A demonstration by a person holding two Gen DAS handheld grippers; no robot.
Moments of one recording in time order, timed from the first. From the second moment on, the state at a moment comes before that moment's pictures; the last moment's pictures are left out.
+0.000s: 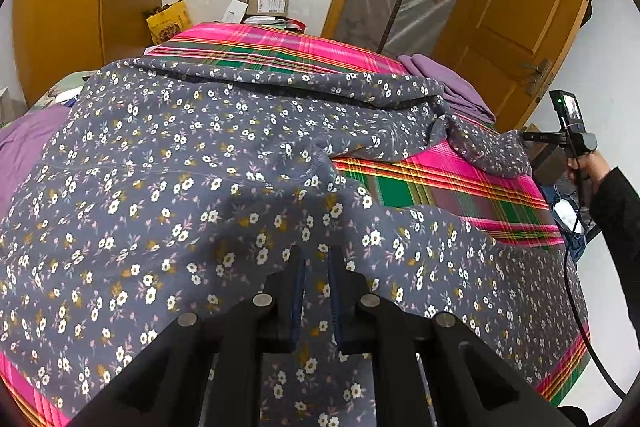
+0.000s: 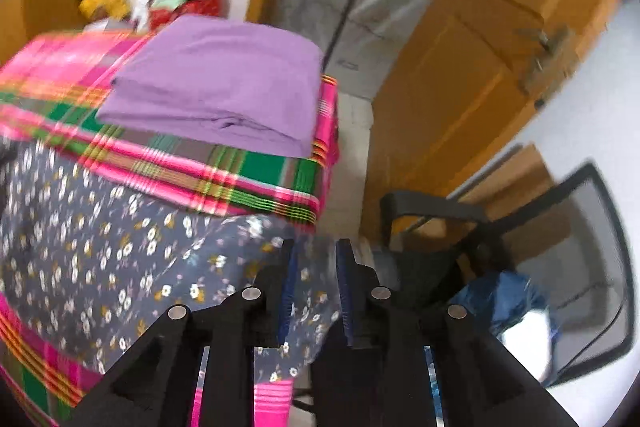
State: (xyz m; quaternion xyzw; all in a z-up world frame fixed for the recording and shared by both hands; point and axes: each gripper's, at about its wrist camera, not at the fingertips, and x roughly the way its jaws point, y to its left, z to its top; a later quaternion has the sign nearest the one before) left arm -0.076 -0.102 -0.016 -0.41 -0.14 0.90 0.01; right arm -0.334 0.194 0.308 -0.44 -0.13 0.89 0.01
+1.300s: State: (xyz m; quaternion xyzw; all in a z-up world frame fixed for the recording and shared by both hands) left arm -0.048 -0.156 -0.011 -0.38 -0.18 0.91 -0.03; right arm -0.270 -0.209 0.291 -0.34 -0.39 0.72 -0.46
